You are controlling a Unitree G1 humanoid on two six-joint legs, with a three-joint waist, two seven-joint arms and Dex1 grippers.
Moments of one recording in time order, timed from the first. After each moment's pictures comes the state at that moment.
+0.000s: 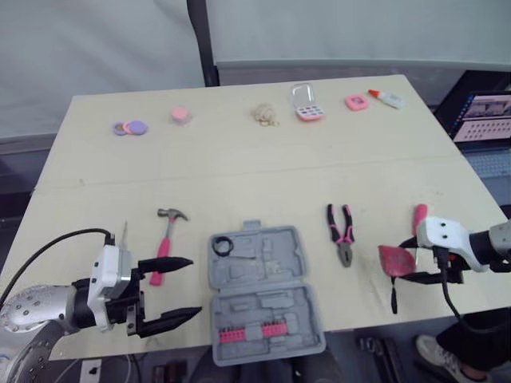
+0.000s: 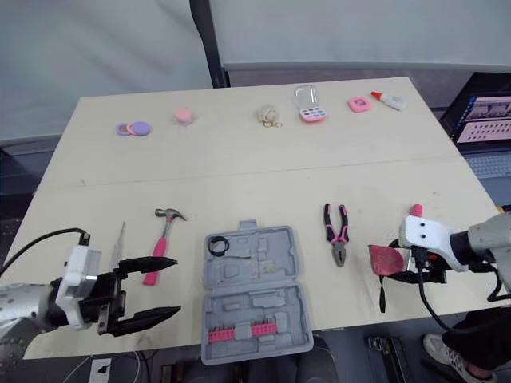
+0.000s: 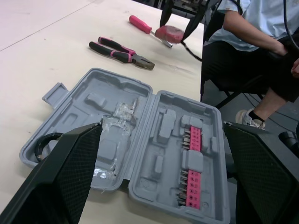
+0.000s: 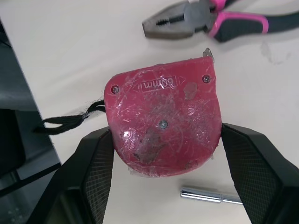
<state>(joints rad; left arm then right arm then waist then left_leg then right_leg) 0.29 0.78 0.34 -0.51 -0.68 0.34 -1.10 -0.23 -1.21 0.00 0.03 0.16 0.26 1.39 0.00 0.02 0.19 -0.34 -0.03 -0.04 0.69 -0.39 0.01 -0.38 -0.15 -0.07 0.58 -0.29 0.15</state>
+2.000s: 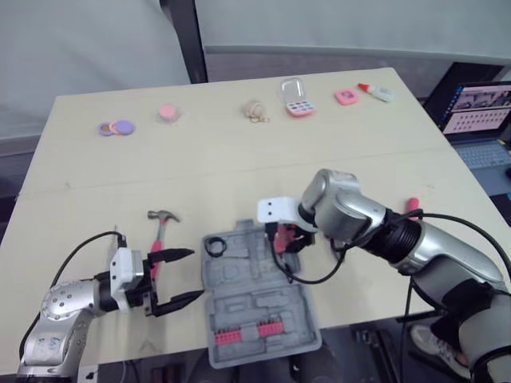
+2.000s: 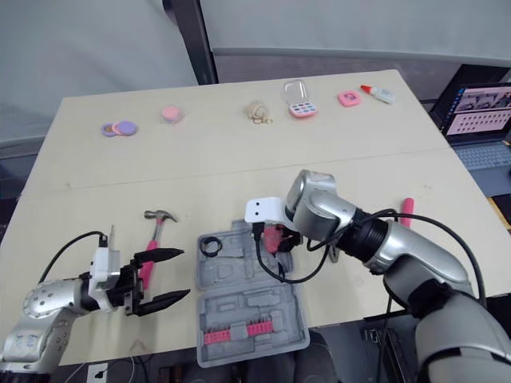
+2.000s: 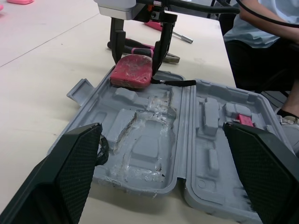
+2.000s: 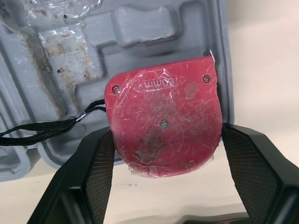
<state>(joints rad) 0.13 0.65 0.18 -0.16 -0.50 0.01 -1.14 -1.14 -0.55 0.96 0.05 -0.19 1.02 1.27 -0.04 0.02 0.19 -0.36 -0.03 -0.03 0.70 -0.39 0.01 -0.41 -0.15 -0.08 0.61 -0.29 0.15</state>
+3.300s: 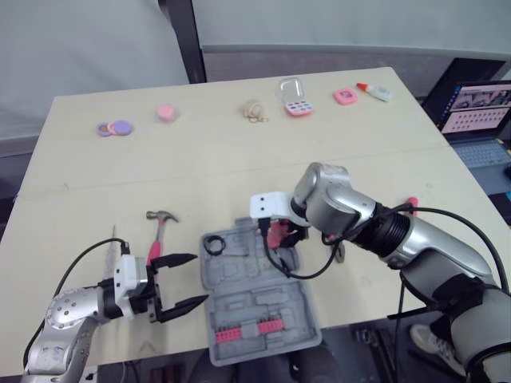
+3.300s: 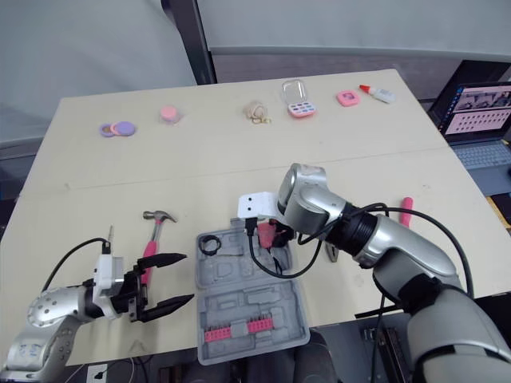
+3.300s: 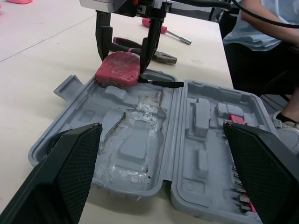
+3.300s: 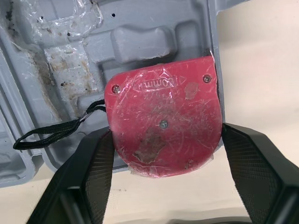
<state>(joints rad) 0.18 0.63 0.16 -0.17 -0.50 -0.03 -1.12 -1.18 -0.50 0.96 0.11 -0.22 1.00 1.30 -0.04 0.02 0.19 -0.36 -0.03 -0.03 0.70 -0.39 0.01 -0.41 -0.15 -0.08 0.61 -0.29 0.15</state>
